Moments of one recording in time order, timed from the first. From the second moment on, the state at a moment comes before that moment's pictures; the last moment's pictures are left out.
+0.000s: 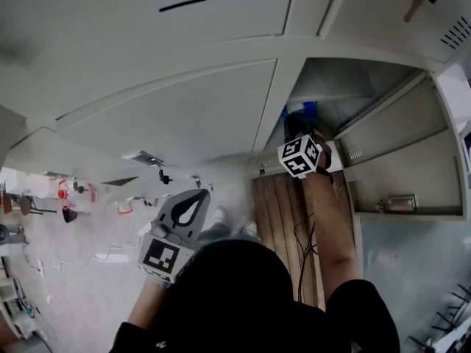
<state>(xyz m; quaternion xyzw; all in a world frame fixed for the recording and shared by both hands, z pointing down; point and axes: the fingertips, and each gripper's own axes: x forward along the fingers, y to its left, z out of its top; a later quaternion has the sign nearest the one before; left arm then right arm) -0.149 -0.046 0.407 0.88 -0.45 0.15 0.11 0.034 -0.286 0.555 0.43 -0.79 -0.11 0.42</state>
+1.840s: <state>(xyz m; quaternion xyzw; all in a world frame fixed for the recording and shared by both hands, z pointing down) -0.044 -0.058 0.400 0.94 -0.29 0.12 0.09 0.098 -0.093 0.412 0.57 -0.81 0.05 0.13</state>
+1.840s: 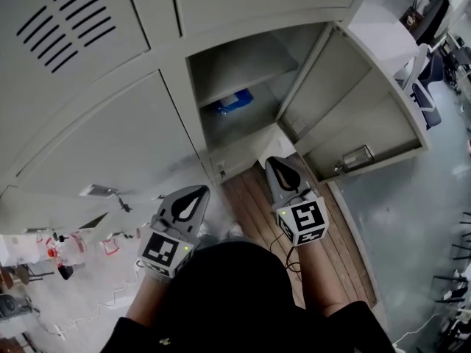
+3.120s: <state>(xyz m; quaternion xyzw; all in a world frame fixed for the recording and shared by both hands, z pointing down) -0.035 -0.072 0.408 0.96 -0.25 0.10 0.07 0.105 -0.062 0.402 0.59 -0.80 0.06 0.11</state>
